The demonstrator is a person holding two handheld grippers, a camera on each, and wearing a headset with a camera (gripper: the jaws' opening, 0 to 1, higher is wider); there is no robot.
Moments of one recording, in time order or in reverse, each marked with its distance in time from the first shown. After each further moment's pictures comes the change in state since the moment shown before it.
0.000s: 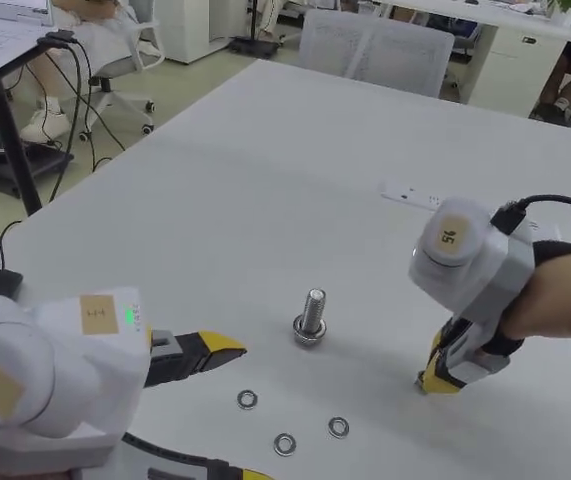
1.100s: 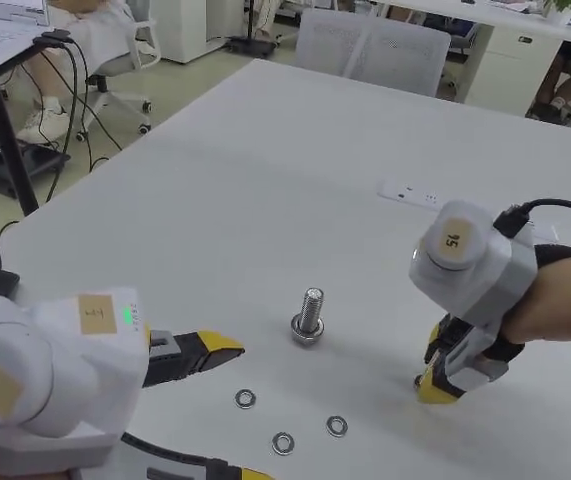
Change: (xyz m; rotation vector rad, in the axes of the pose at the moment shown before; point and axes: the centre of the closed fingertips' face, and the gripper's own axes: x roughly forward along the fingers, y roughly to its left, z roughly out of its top) left arm 0.002 -0.002 0.002 0.001 0.000 -0.001; right arm -0.006 0.003 0.002 -0.025 -0.037 -0.006
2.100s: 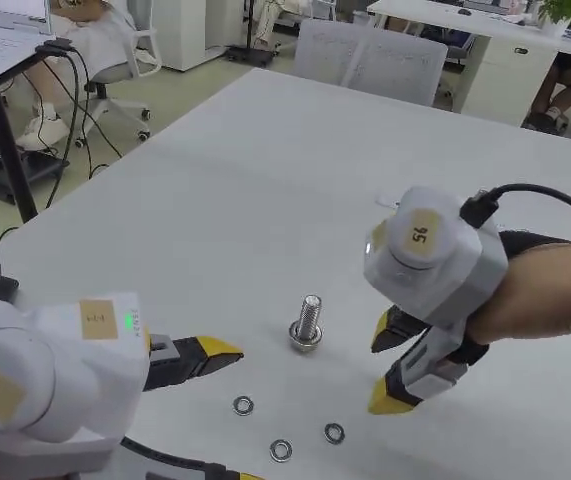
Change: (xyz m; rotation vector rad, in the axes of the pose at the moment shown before) left arm -0.002 0.002 0.001 0.009 -0.003 0.004; right arm -0.017 0.042 0.062 -0.191 -0.090 0.024
